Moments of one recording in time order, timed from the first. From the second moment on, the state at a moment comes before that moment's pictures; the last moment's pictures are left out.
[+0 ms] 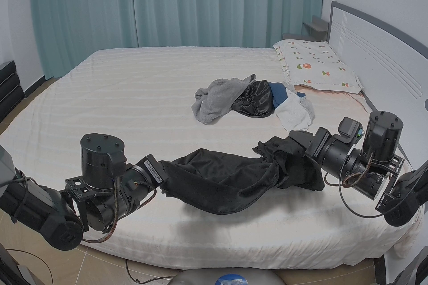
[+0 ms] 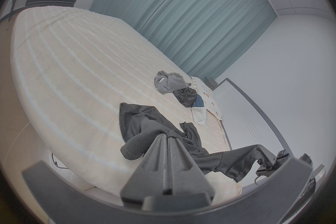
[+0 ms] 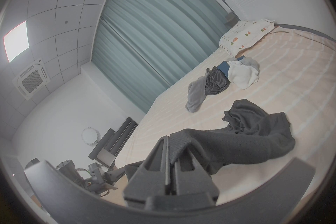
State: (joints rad) left arm -0.59 1.74 -0.52 -0.83 0.26 -0.88; right arm 0.54 1.74 -0.53 -1.10 -0.01 0.75
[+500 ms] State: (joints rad) left arm -0.59 1.74 -0.52 -0.83 0.26 -0.88; right arm 0.53 1.79 -0.54 -1.16 -0.07 0.70
